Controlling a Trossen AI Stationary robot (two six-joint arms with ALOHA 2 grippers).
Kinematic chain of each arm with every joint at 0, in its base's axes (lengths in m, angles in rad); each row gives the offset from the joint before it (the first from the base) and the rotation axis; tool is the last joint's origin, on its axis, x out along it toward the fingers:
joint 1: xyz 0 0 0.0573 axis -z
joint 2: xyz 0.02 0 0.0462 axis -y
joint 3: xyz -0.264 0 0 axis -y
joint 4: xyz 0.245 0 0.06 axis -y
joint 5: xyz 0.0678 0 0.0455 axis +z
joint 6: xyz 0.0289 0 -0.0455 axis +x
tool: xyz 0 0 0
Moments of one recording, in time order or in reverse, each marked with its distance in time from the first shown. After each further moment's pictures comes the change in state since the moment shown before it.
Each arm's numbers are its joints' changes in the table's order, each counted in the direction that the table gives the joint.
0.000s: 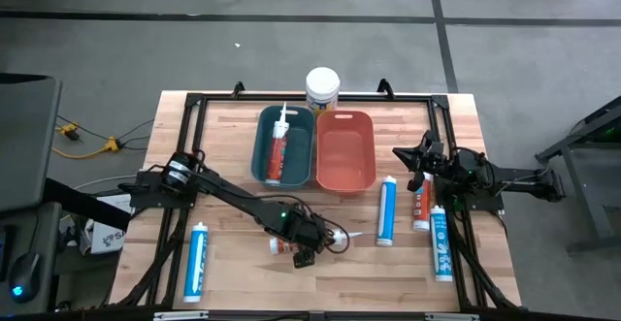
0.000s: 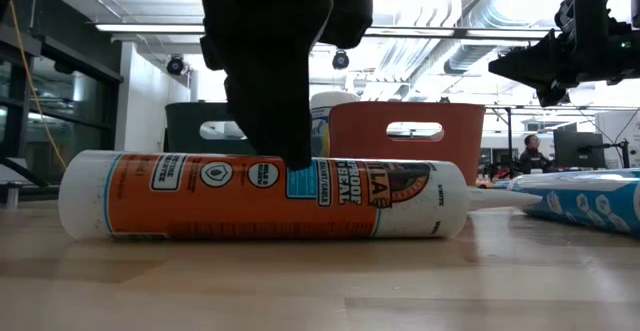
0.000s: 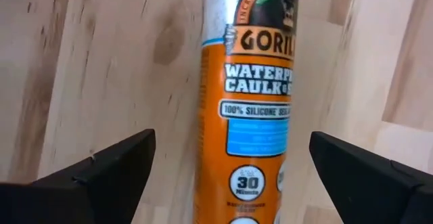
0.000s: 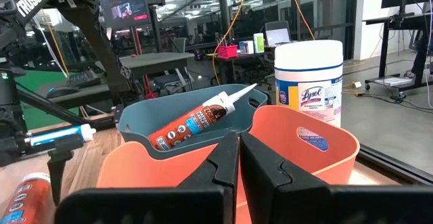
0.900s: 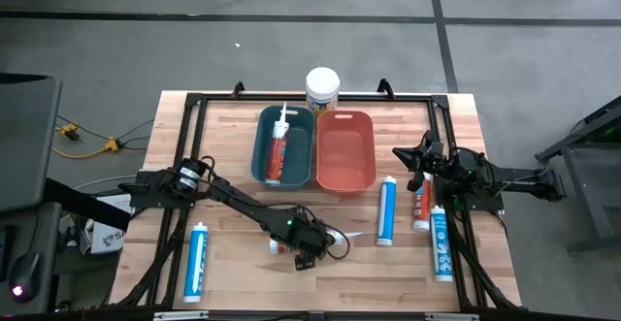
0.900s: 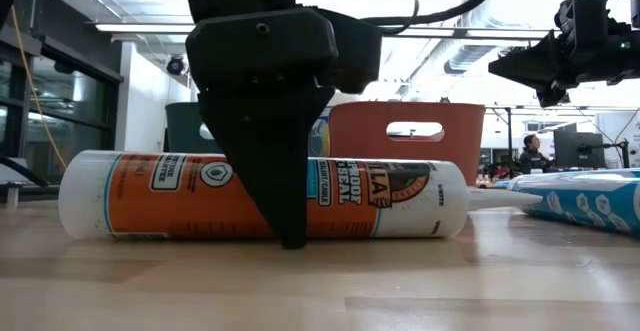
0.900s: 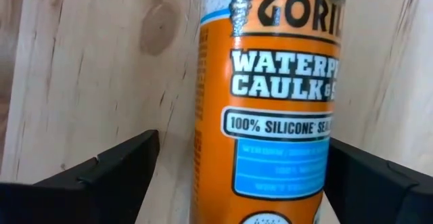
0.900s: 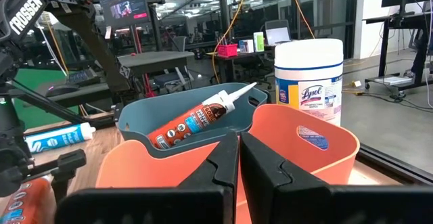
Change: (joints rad) left arm 0.002 -0.132 0.004 0.040 0.050 0.000; right arm 0.000 -0.005 0.000 0.000 0.000 0.000
